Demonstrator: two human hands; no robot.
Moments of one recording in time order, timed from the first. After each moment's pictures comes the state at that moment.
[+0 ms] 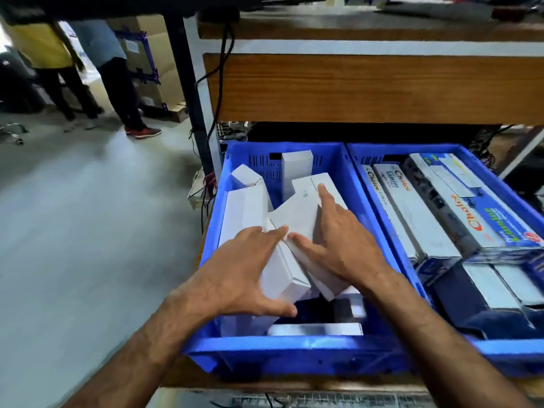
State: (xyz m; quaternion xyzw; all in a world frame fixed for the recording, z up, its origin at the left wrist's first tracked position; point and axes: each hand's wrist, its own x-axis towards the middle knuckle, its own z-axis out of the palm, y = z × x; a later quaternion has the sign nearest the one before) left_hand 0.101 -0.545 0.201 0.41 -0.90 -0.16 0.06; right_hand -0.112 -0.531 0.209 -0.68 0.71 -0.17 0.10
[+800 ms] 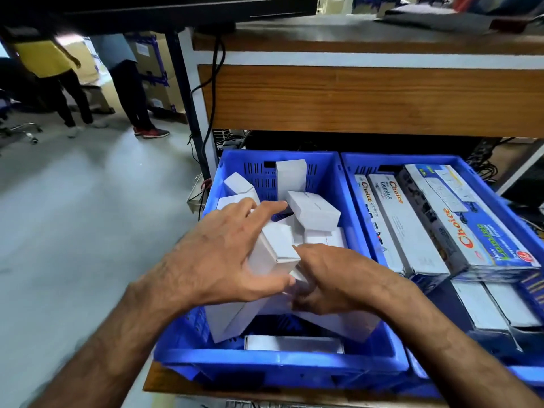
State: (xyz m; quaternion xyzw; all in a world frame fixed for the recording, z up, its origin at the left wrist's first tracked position) left_hand 0.078 -0.535 0.276 0.41 -0.90 -0.04 0.12; right_hand -0.134 -0.514 0.246 -0.82 0.54 0.03 0.18
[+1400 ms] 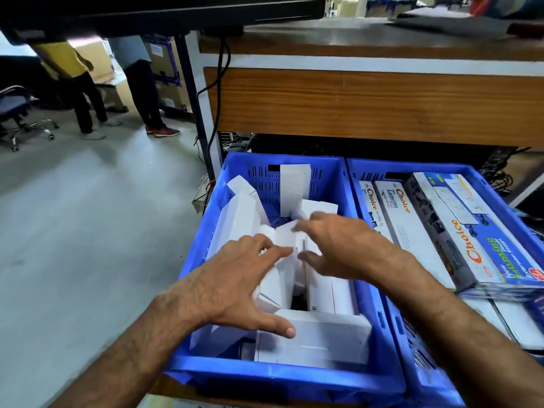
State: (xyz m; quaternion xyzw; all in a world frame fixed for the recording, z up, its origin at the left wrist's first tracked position) left_hand 0.066 -0.544 0.222 0.41 -0.91 -0.11 0.00; right_hand -0.158 -0.561 0.255 -0.82 0.57 0.05 0.05
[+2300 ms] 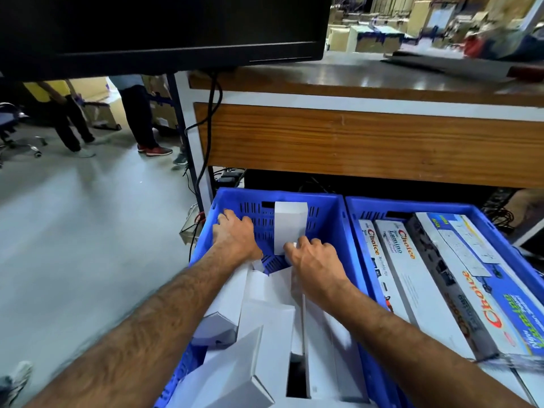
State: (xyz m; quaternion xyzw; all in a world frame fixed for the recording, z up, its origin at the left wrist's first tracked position) left_hand 0.012 -0.748 0.193 0.69 -0.72 -0.06 -0.08; right_hand -0.148 -0.665 0.184 -0.77 0.62 0.09 -0.08
